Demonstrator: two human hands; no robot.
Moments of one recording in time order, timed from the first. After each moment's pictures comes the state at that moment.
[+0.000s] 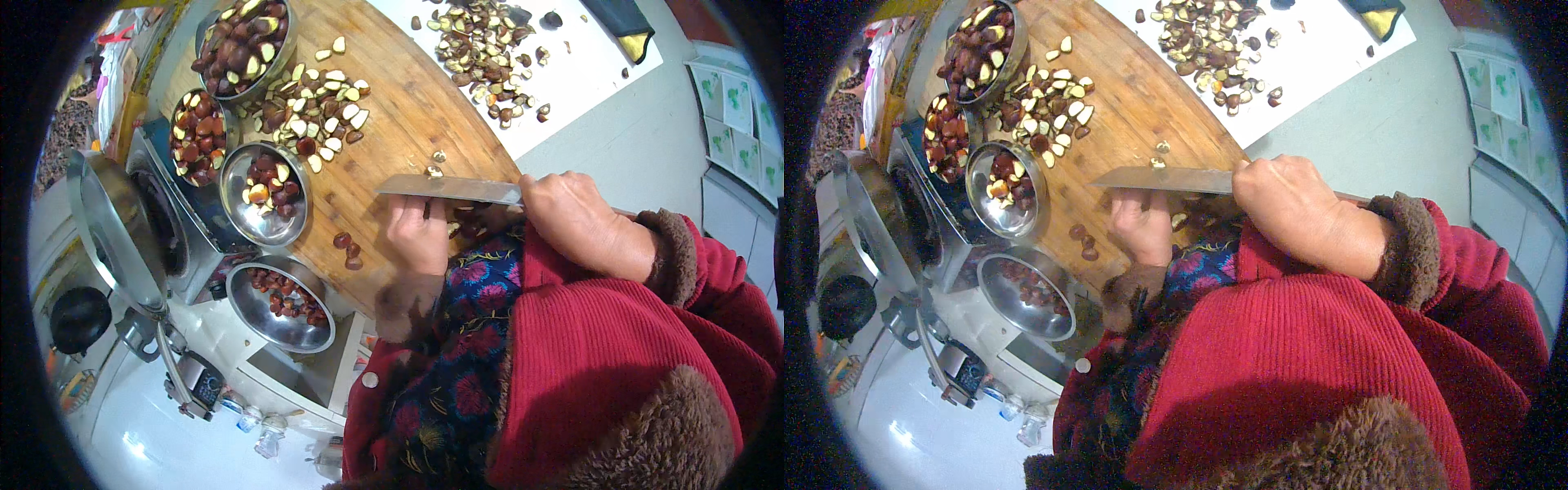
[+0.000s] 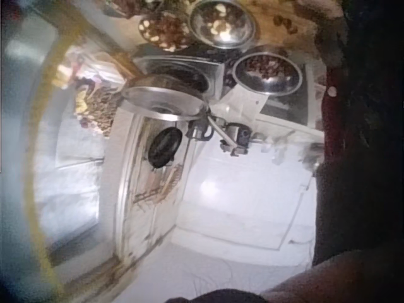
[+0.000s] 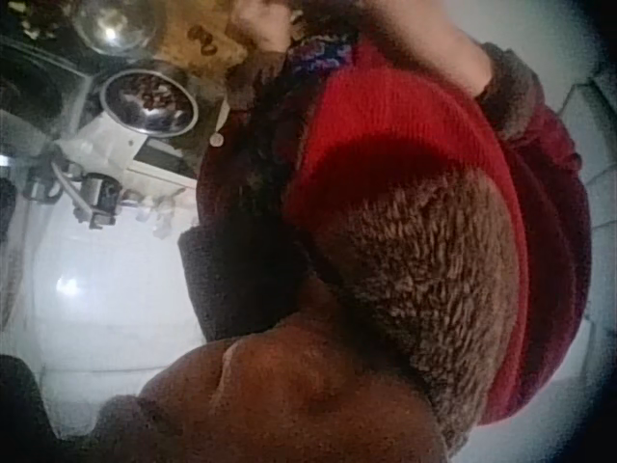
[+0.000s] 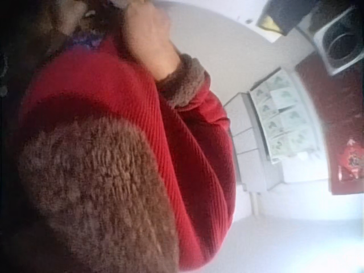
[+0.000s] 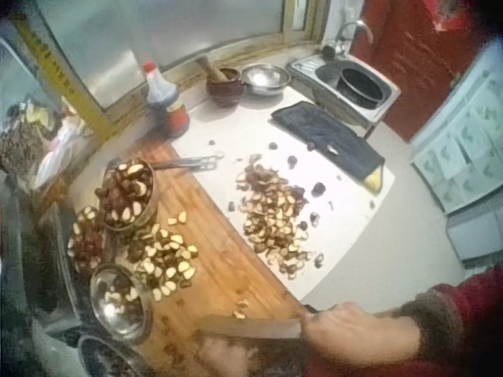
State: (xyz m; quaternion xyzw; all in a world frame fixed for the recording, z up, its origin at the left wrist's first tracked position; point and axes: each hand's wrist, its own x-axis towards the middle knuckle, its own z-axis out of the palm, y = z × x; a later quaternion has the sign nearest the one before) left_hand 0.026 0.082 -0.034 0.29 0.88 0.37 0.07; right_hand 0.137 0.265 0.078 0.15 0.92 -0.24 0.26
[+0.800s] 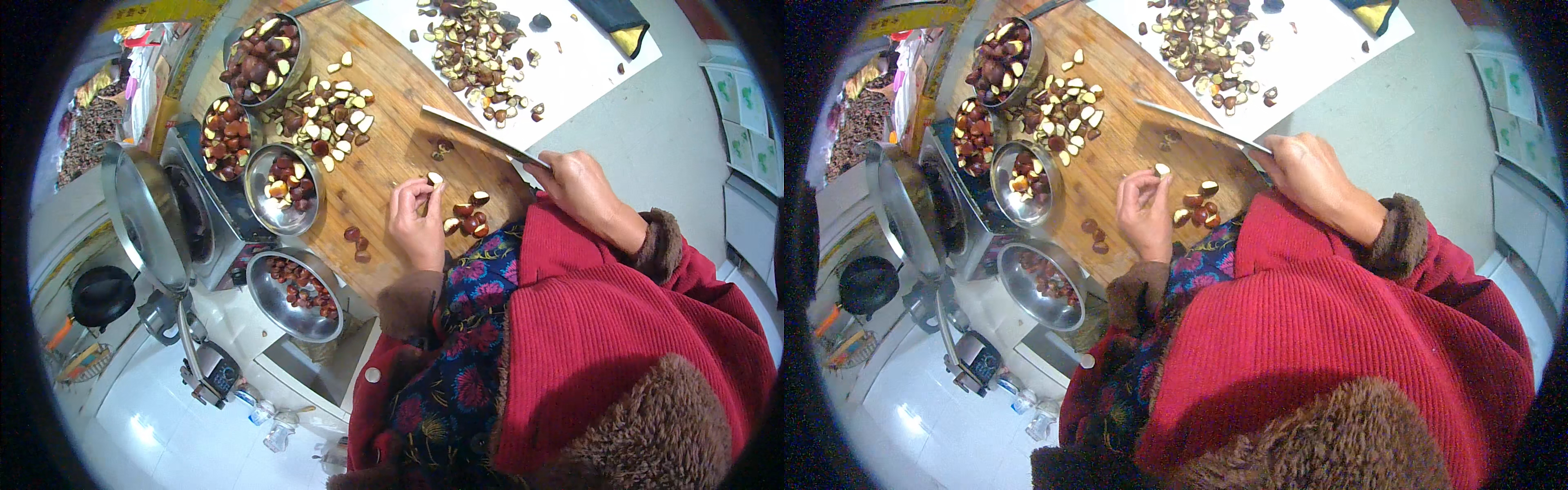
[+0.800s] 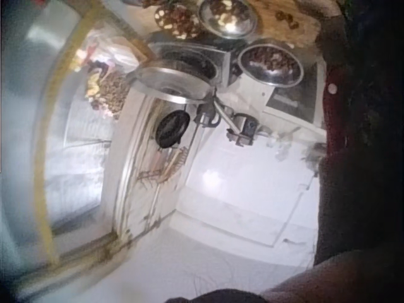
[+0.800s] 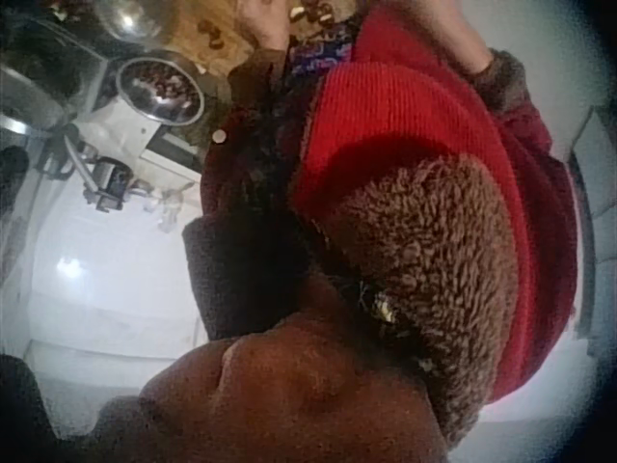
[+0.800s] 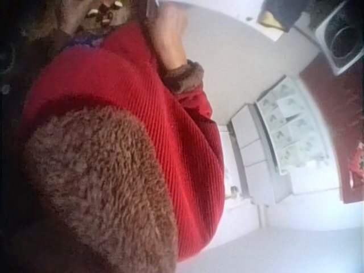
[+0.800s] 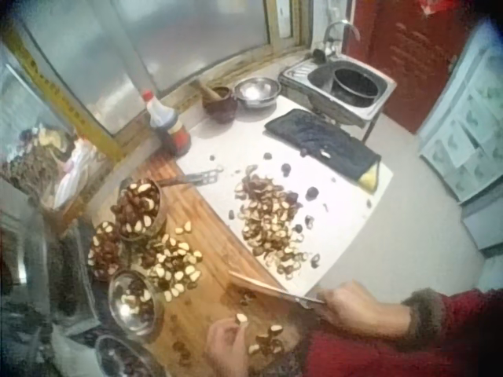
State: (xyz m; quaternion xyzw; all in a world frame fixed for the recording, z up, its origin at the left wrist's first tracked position) left_hand 0.031 0.087 -0.028 0.24 0.82 0.49 0.16; right_hand 0.187 0.284 0.028 0.30 0.88 -0.36 0.06
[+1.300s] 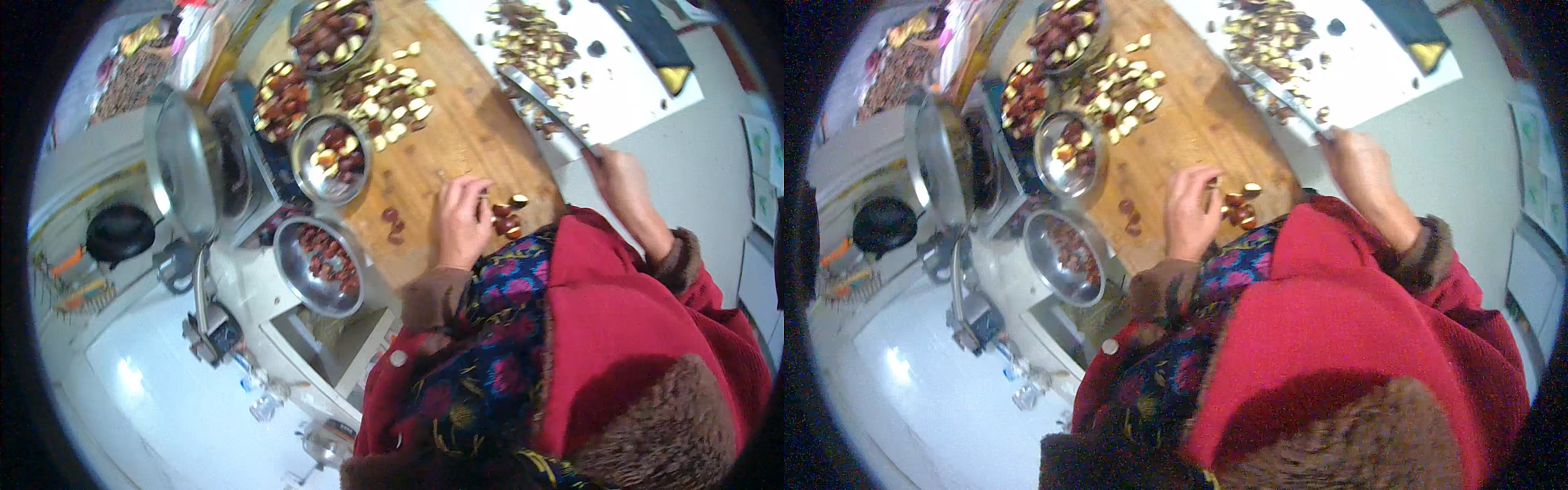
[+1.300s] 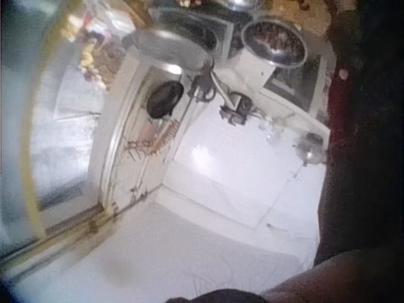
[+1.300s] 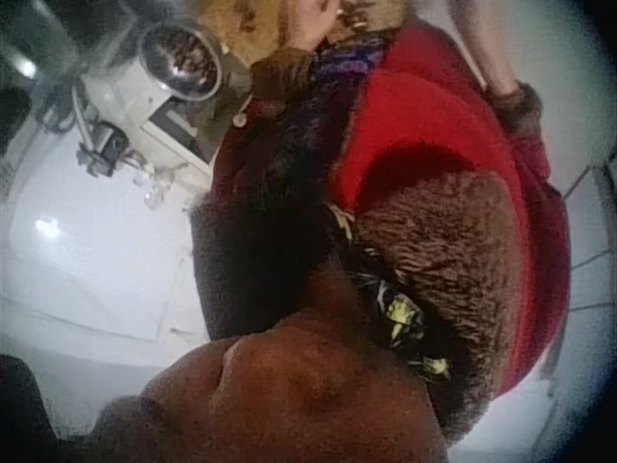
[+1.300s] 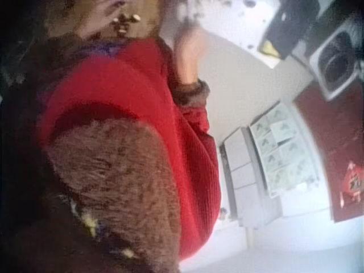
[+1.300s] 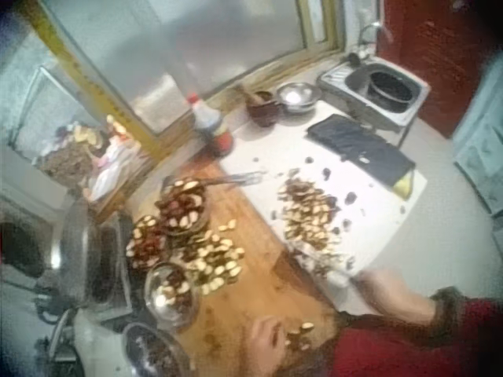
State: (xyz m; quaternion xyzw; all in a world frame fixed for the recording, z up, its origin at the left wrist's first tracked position) left_hand 0.027 0.075 -0.007 0.42 0.84 0.32 0.15; right_hand 0.189 0.308 -0.002 0.36 0.90 -0.25 0.06
